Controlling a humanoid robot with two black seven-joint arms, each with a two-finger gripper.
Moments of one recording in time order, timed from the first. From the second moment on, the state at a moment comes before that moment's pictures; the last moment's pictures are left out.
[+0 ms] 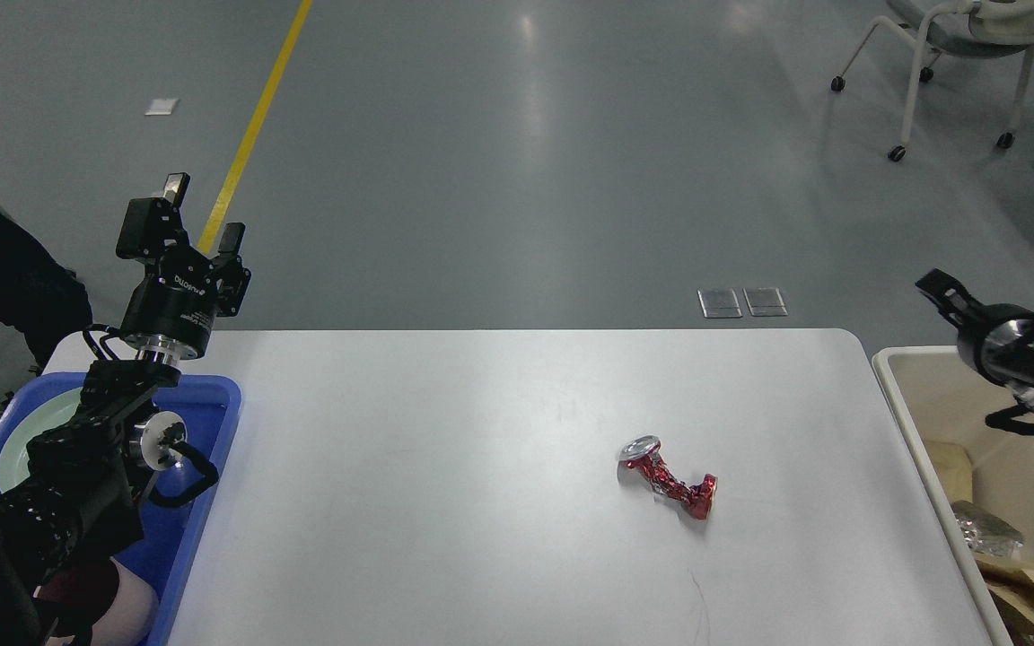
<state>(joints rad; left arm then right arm) -0.82 0.19 -0.39 -0.18 0.06 -0.40 -0.89 1.19 -0.48 -0.85 0.63 0.06 -0.11 0.06</state>
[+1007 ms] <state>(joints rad) -0.82 0.19 -0.39 -0.18 0.06 -0.40 -0.89 1.61 -0.18 -1.15 1.14 -0.26 0.33 0.06</state>
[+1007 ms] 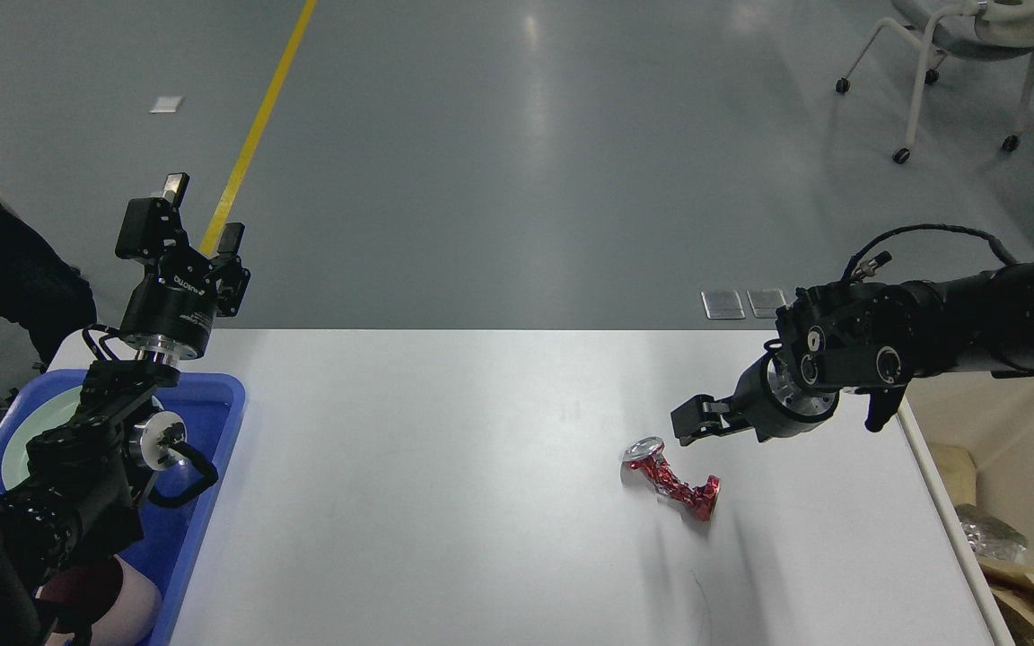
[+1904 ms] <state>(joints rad) -0.82 0.19 -0.39 -0.18 0.06 -0.40 -0.89 1.27 -0.18 -1.13 0.93 0.19 0.22 0.06</state>
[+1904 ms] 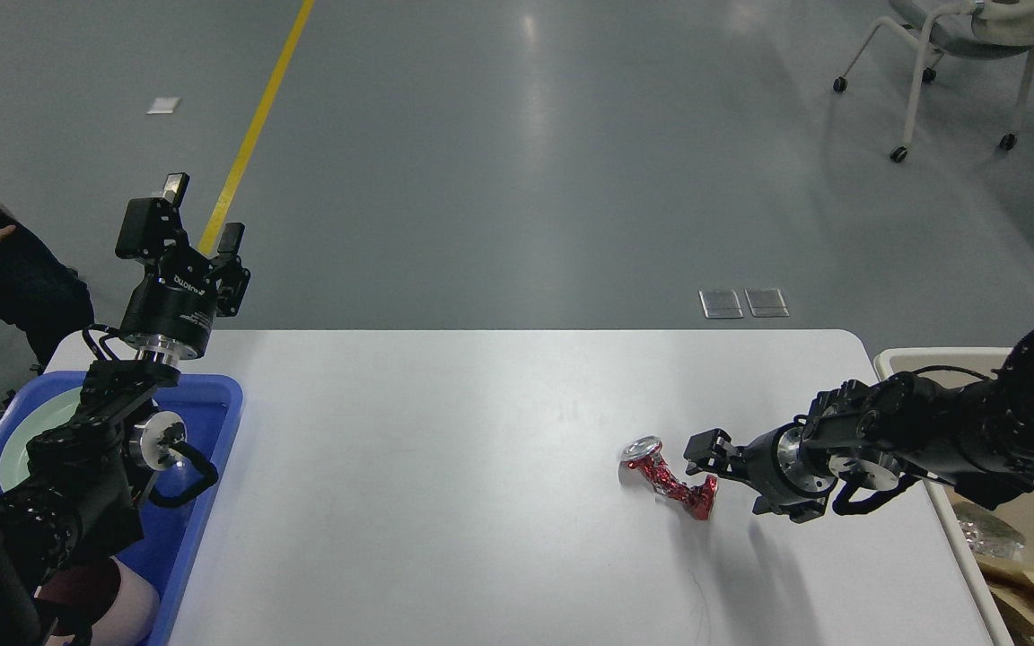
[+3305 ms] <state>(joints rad) -0.82 0.19 -0.39 -0.18 0.06 -0.40 -0.89 1.56 -0.39 -1.05 0.99 0.18 0.33 0.07</state>
